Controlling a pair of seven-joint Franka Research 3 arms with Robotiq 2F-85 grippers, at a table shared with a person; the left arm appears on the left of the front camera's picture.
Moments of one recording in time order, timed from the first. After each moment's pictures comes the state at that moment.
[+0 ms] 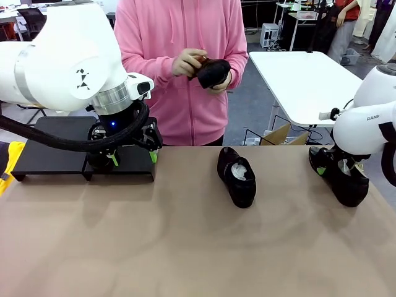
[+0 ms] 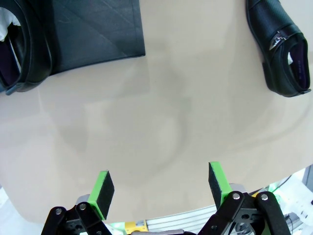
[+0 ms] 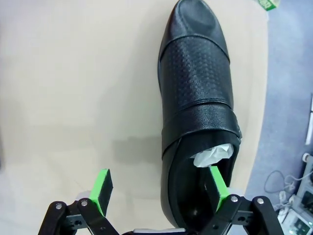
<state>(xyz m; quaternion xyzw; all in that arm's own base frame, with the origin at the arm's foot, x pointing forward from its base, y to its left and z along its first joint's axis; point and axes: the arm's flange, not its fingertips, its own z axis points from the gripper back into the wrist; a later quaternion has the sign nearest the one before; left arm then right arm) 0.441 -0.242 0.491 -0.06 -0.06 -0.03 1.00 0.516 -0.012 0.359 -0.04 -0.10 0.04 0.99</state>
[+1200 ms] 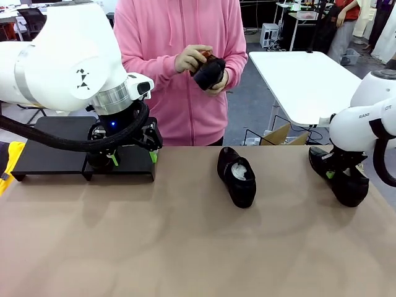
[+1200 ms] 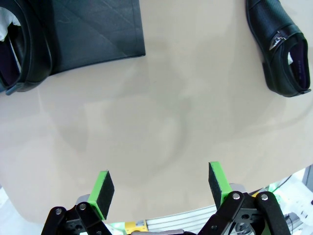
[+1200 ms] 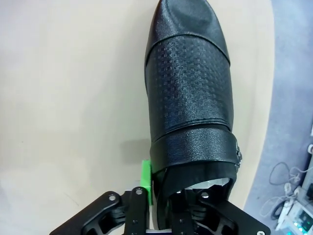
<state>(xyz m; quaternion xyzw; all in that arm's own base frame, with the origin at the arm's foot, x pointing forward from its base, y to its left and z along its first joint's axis) 0.441 -0.242 0.491 -0.06 -0.06 -0.03 1.00 0.539 -0.027 0.341 -0.04 -0.07 0.02 1.00</state>
